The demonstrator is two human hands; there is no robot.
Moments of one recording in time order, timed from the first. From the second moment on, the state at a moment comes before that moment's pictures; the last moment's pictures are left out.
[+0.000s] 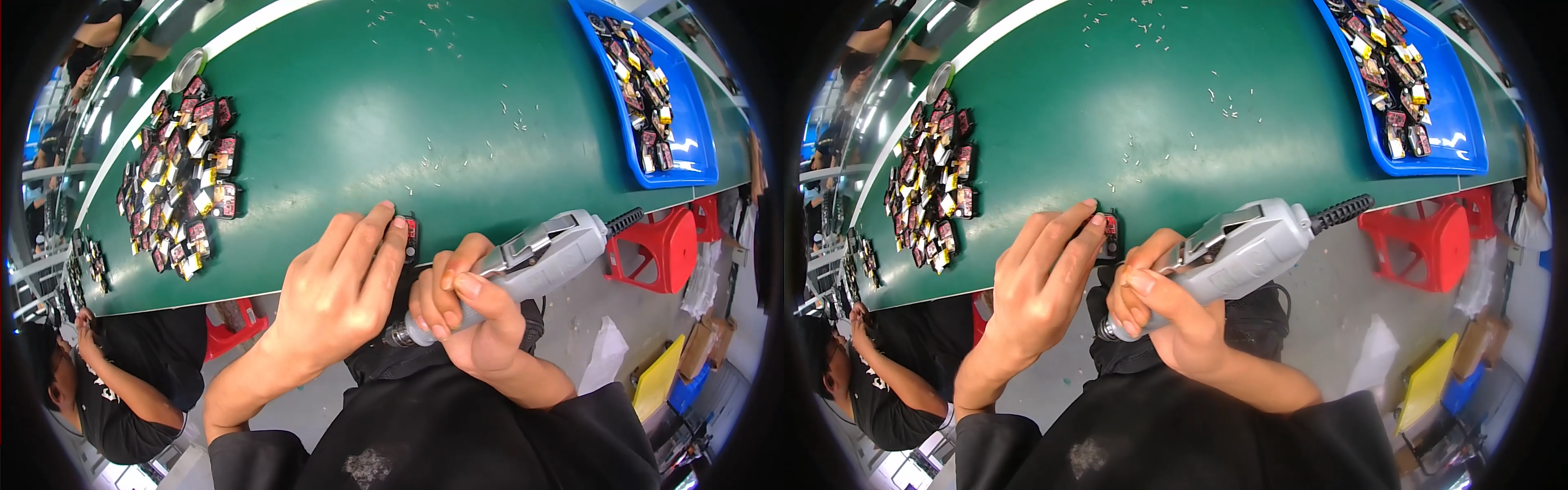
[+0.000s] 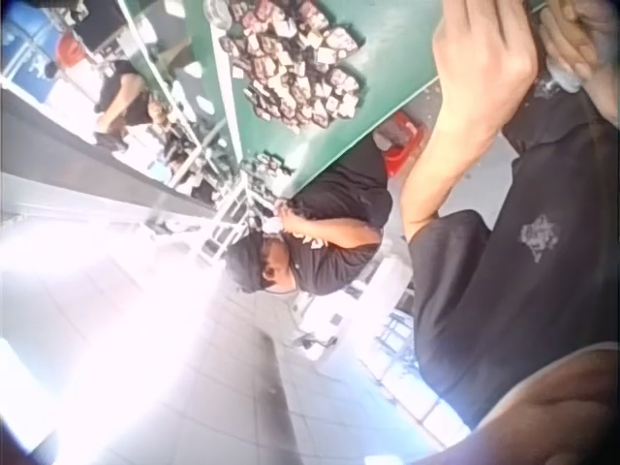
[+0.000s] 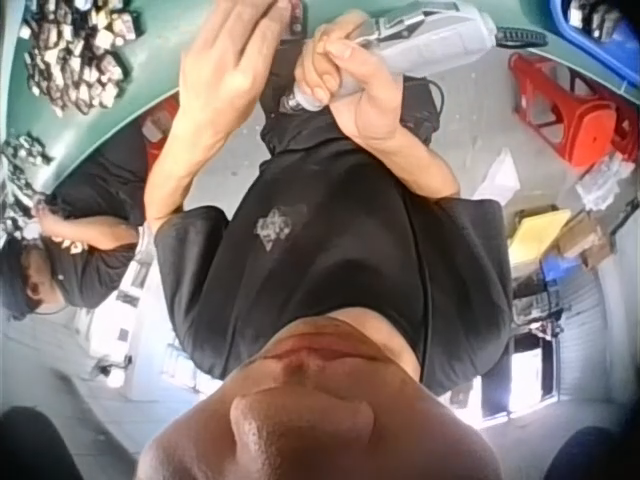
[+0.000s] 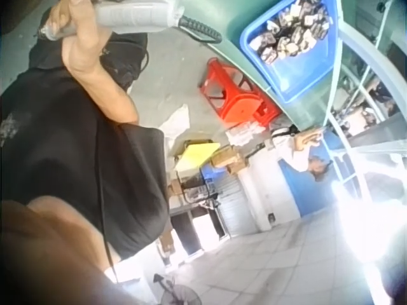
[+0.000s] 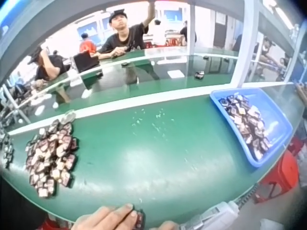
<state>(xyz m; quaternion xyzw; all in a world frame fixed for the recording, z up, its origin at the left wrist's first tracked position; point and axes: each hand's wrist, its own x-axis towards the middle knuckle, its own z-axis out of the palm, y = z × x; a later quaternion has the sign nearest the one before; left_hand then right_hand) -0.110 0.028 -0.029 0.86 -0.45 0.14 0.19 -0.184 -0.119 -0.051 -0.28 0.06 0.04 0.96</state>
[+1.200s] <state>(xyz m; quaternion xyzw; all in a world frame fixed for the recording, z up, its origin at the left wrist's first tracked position) -0.132 0.024 -0.033 0.87 -0.45 0.14 0.13 -0.107 -0.196 -0.016 -0.39 -0.14 -0.01 0.91</state>
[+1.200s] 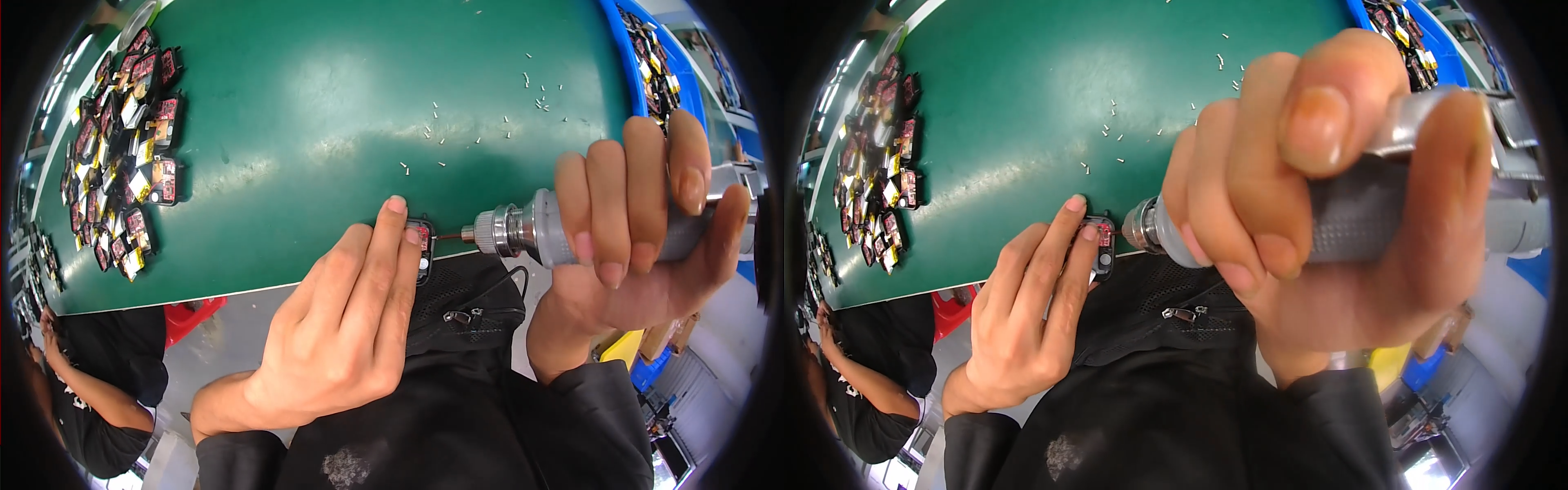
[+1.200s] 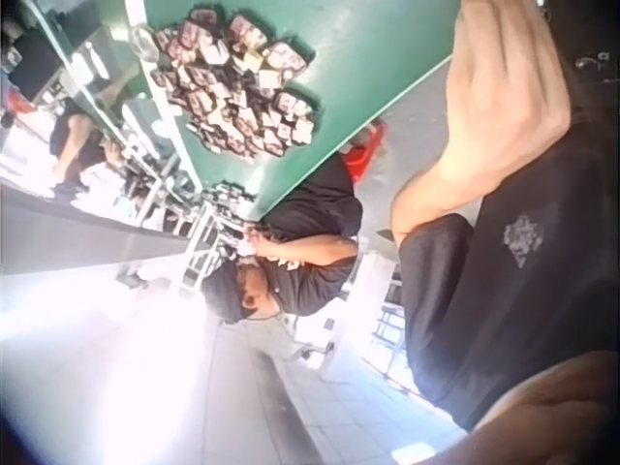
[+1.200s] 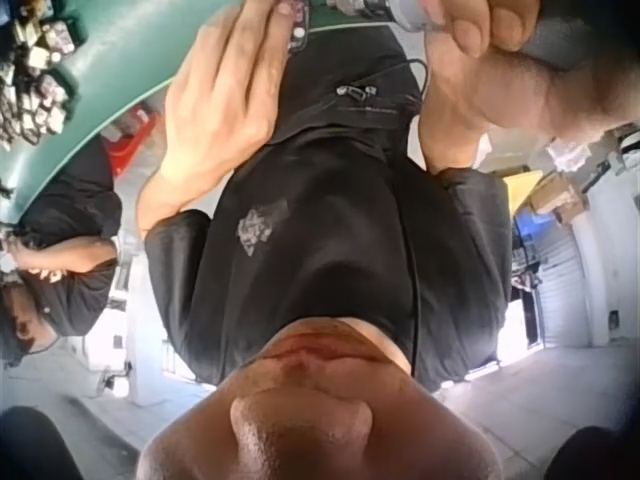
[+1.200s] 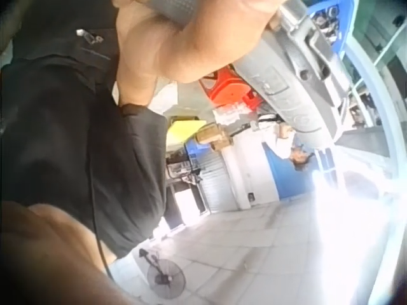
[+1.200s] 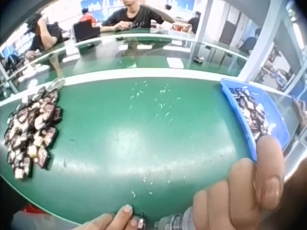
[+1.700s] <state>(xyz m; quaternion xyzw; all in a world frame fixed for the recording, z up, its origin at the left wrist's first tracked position) -0.131 0.024 -0.038 0.87 -0.44 0.12 0.21 -0.092 -0.184 -0.009 -0.44 -0.20 0.12 0.87</state>
